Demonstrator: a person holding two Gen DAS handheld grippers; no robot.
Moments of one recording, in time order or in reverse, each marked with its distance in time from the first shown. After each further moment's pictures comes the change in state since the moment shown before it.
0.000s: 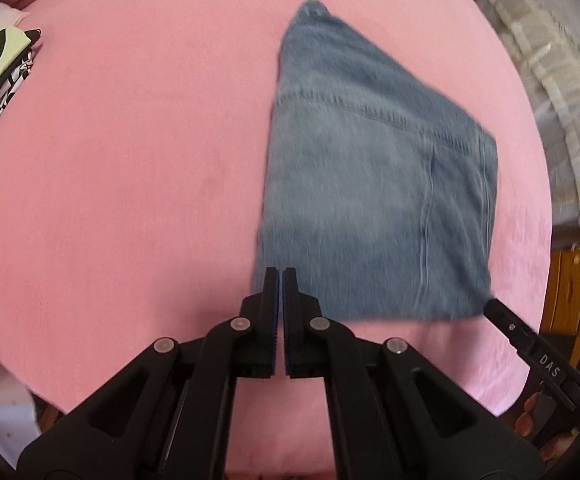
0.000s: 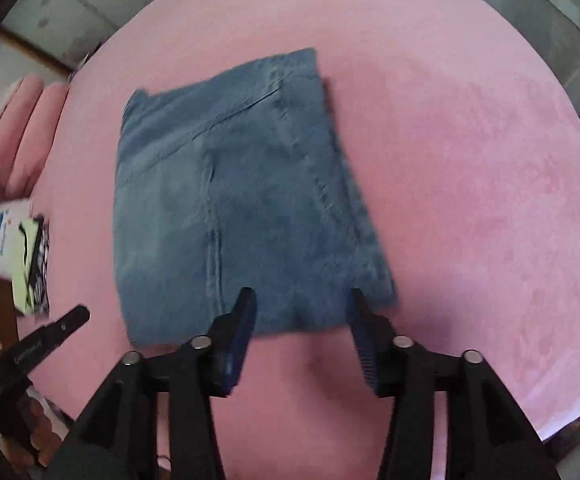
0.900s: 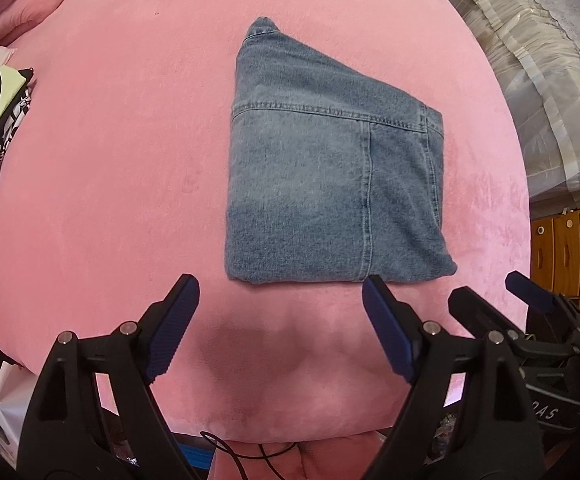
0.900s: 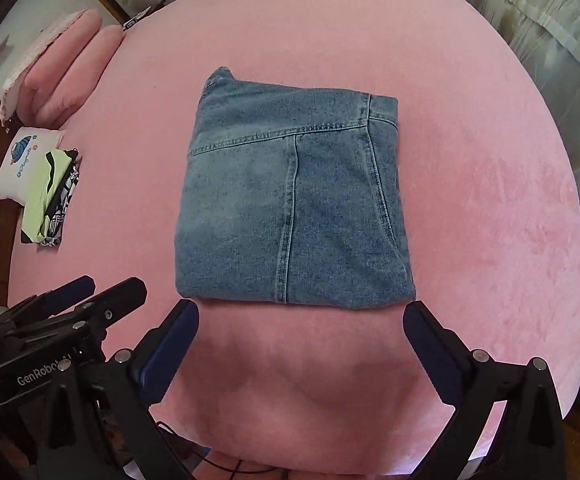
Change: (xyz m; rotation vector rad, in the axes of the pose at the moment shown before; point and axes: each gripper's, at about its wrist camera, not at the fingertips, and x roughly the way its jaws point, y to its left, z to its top) left arm -0.066 -0.050 -0.014 0.097 -0.031 -0.005; right arm -0.055 0.066 -0.001 -0.222 -0.031 0.009
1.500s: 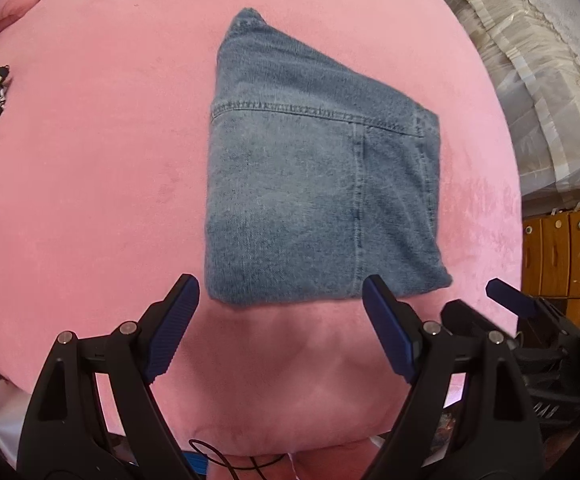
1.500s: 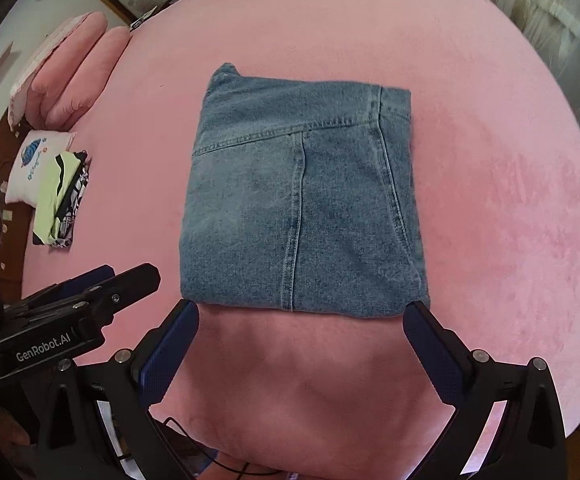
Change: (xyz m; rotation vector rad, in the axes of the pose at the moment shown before) left arm 0.036 0.004 0.021 0.003 0.033 -0.061; right arm 0.033 -0.024 0.009 0.055 0.042 0.099
